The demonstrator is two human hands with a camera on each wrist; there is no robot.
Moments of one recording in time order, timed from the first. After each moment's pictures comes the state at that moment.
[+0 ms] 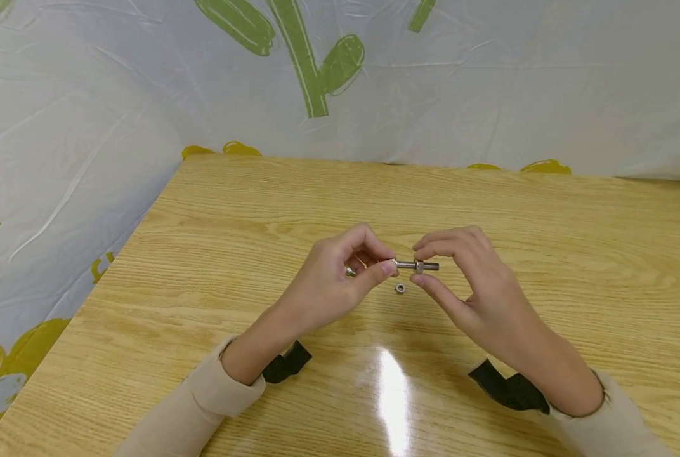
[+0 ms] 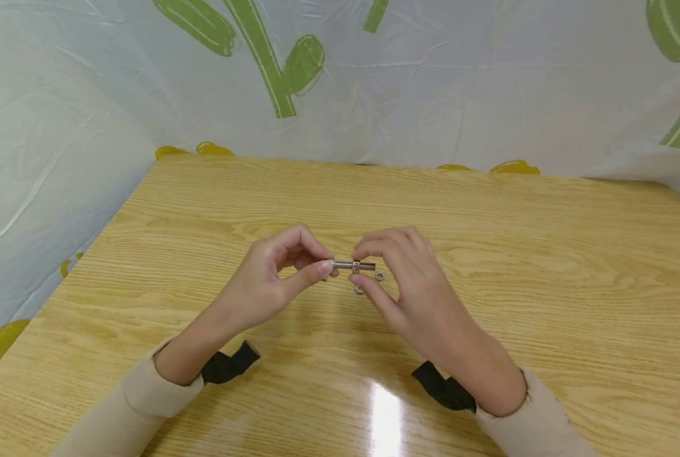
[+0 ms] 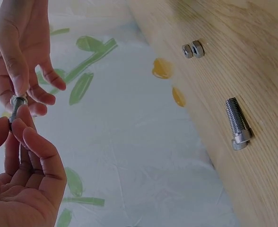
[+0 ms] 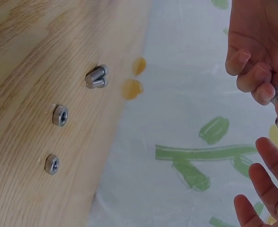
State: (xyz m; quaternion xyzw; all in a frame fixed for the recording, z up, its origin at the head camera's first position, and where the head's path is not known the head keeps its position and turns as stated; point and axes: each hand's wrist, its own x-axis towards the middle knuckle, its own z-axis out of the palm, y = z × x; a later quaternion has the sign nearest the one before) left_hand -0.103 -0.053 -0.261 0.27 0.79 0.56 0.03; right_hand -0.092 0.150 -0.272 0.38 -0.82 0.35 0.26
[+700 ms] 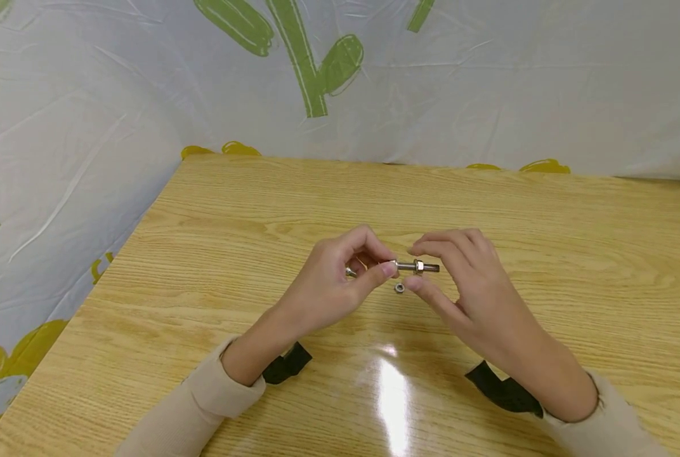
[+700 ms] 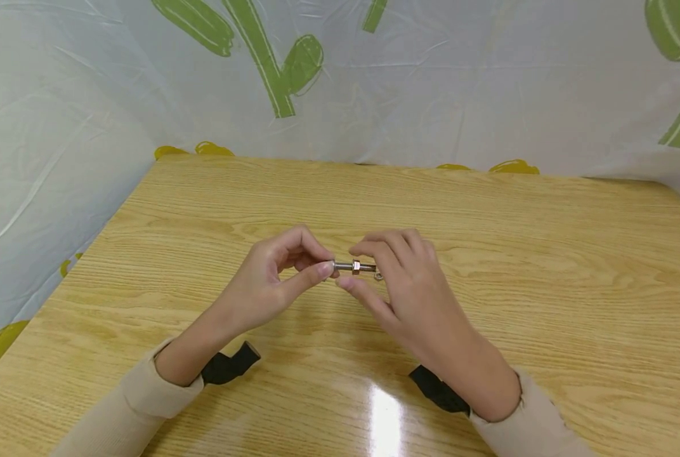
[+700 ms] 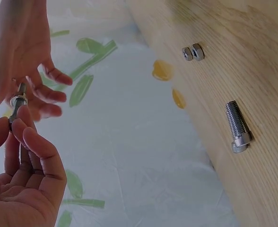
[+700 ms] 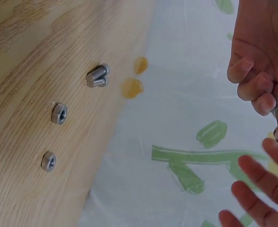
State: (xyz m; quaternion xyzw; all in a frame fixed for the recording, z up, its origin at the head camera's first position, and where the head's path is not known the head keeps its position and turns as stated) left_hand -0.103 -0.051 -0.263 0.27 0.79 0.55 0.03; right_hand -0.087 0.148 -0.274 0.33 -0.86 0.30 0.23
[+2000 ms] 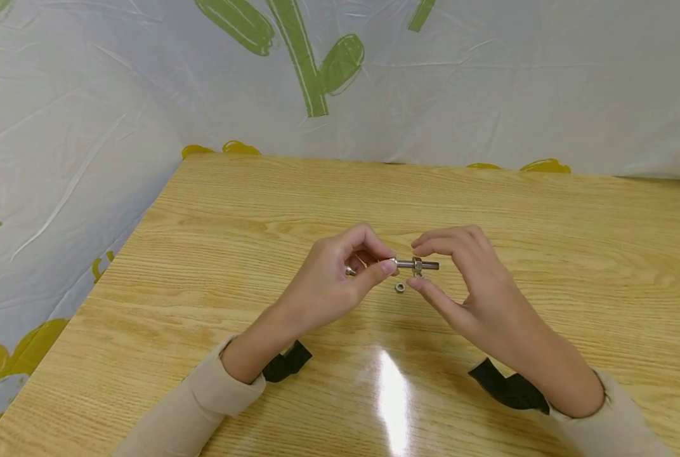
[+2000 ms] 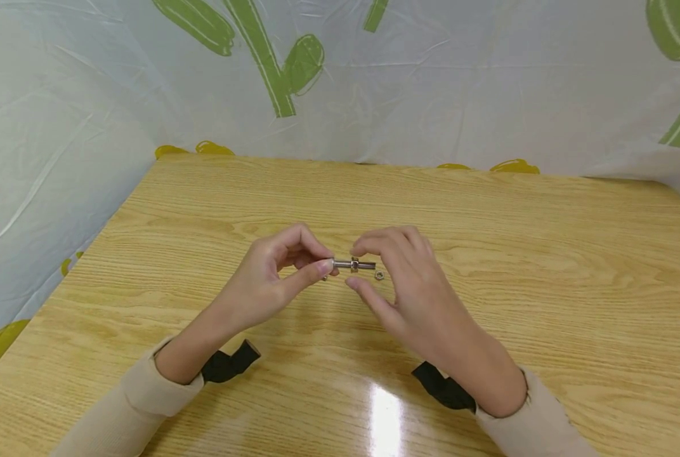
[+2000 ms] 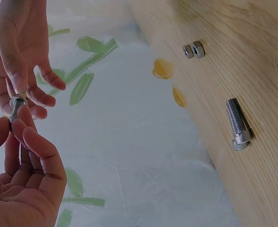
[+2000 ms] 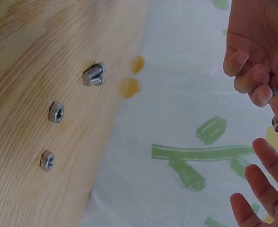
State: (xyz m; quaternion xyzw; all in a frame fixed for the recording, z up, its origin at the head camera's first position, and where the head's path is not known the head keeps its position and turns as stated) left_hand -0.103 -0.052 -0.261 0.26 0.79 0.55 0.04; right_hand -0.087 0.153 -0.270 0.35 -0.85 0.33 0.20
